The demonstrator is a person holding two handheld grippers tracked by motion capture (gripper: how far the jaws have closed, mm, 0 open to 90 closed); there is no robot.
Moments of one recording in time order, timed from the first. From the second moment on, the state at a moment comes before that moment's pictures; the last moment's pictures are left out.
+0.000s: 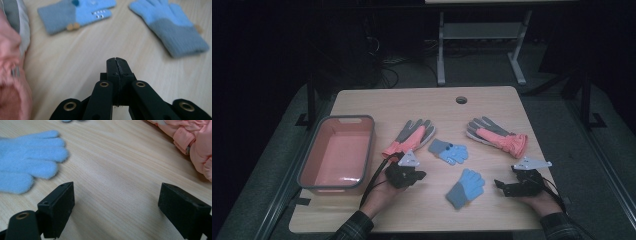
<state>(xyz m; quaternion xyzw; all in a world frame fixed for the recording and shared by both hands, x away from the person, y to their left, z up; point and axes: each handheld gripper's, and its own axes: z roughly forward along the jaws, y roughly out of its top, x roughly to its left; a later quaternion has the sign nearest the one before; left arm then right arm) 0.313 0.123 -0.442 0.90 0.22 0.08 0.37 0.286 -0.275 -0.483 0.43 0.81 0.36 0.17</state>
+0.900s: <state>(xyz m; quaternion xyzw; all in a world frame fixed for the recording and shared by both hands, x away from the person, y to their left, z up) 0.400 0.055 -0.446 0.90 0.26 0.12 0.33 0.287 -0.273 -0.482 0.43 0.81 0.35 0.17</state>
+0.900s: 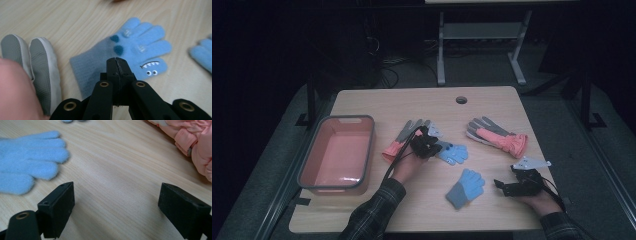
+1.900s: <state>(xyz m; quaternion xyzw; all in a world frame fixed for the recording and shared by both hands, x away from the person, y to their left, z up) 0.354 0.058 -0.454 0.92 0.25 0.05 0.31 0.286 -0.273 -0.482 0.43 0.81 0.35 0.17</state>
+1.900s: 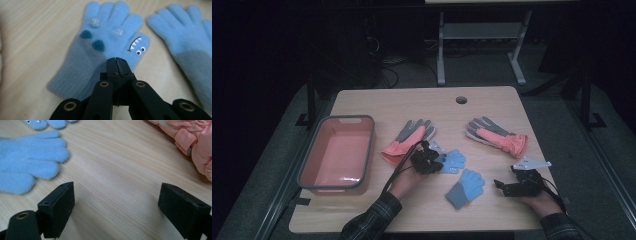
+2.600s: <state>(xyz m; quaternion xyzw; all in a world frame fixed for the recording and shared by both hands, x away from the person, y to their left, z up) 0.341 0.078 -0.449 0.91 0.26 0.06 0.32 0.286 -0.274 -0.482 0.43 0.81 0.35 0.17</state>
